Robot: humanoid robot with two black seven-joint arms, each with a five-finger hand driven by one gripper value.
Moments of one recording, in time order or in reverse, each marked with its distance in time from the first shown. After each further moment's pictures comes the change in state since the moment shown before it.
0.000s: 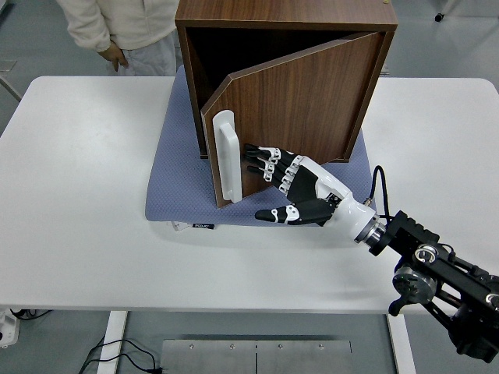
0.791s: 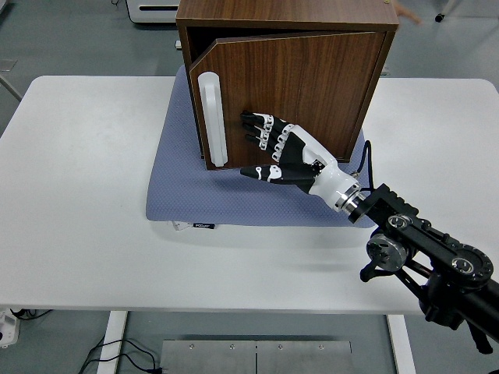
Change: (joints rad) left arm 0.000 0.000 0.000 0.000 0.000 0.000 0.000; right arm 0.145 0.129 0.000 -0.191 0.059 -0.093 -0.039
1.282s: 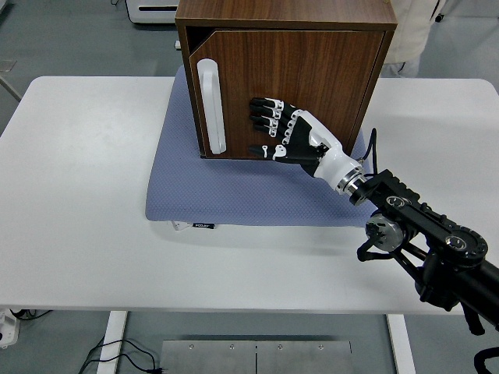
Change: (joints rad) left arm 0.000 0.000 0.000 0.000 0.000 0.000 0.000; right arm 0.078 0.023 0.012 -0.118 0.060 -0.037 -0.024
